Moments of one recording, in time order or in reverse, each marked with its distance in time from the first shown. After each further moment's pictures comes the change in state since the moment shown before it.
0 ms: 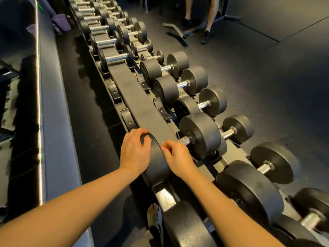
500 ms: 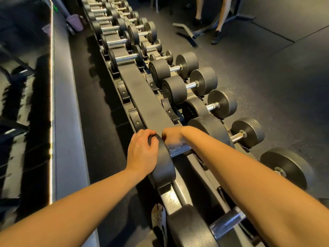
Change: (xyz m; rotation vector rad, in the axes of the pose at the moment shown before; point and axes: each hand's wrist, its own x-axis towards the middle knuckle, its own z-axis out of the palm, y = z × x) left_hand 0.001 -0.001 0.000 0.019 0.013 0.013; right_hand 0.103 -0.052 -0.021 -0.561 -0.843 0.135
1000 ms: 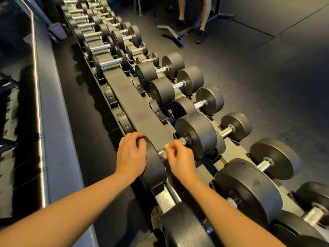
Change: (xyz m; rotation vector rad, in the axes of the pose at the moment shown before) left_hand -0.001 0.000 0.000 -0.017 -0.033 -0.023; right_hand -0.037 0.036 0.127 0.763 0.984 -0.022
